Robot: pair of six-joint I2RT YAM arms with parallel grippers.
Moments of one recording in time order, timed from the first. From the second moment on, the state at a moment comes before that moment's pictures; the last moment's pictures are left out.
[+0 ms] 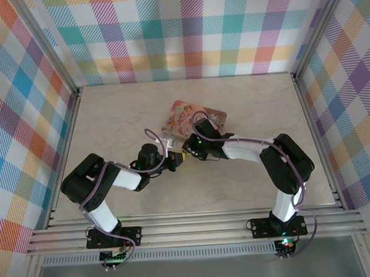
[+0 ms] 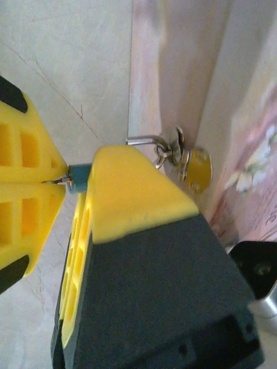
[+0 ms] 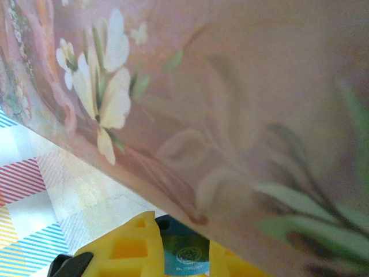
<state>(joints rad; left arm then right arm) -0.60 1.67 0.46 0.79 0.33 -0.43 0.73 1.78 1.03 -0.07 -0.22 1.23</state>
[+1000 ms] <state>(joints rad) -0.78 1.53 0.47 0.54 -0.09 -0.10 0.73 1.64 0.94 -0.19 -0.28 1.27</state>
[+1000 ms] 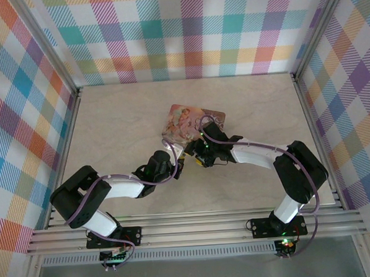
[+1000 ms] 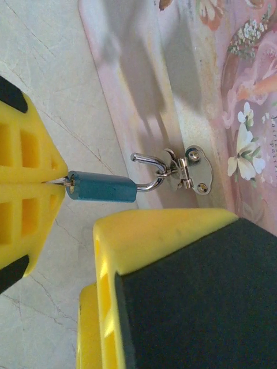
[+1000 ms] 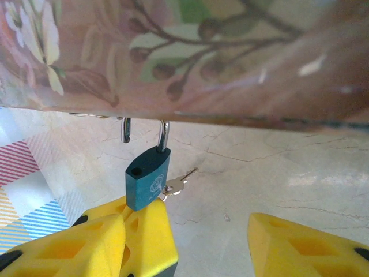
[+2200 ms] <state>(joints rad) -0.84 1.50 0.47 0.49 -0.13 -0.08 0.73 1.68 0.96 -0.15 -0.29 1.26</state>
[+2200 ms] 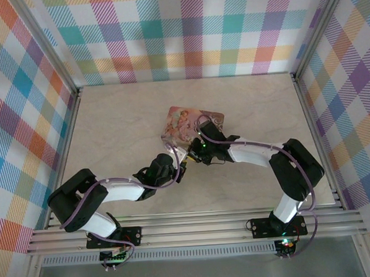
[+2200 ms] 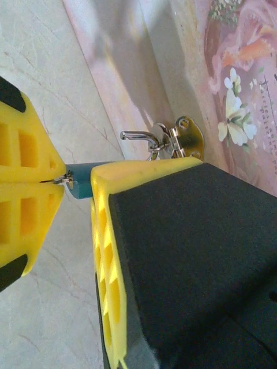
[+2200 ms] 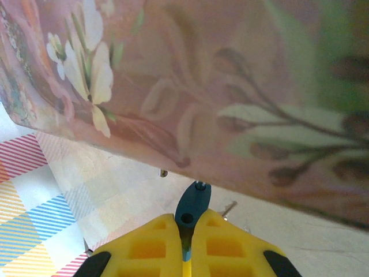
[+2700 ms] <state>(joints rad) -0.87 1.28 0.41 0.49 -0.12 -0.14 0.66 1.52 0.81 -0.21 -0.24 1.24</state>
